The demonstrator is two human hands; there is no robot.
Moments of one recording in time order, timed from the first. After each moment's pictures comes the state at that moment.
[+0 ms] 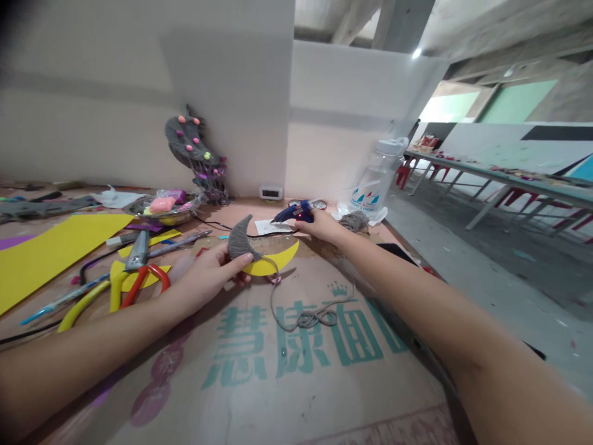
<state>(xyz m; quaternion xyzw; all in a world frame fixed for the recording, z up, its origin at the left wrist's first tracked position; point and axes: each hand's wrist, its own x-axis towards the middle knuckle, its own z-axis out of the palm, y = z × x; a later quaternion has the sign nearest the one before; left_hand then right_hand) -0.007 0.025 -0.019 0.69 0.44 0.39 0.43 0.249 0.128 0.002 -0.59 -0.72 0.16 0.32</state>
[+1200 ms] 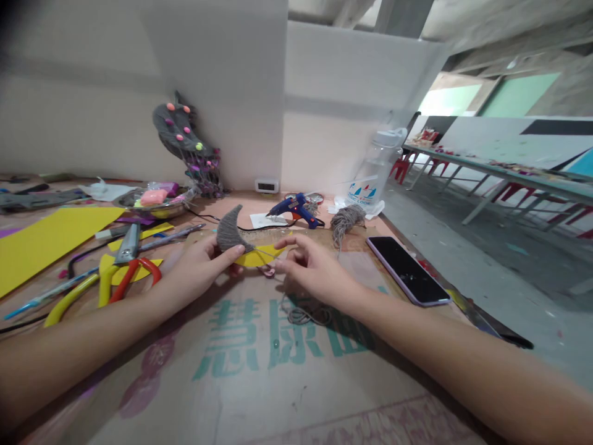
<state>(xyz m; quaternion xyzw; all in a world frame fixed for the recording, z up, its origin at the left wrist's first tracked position) -0.009 0.023 -0.019 0.71 0.47 0.39 0.36 0.211 -0.006 -0.001 -0.47 -0.68 0.42 0.37</state>
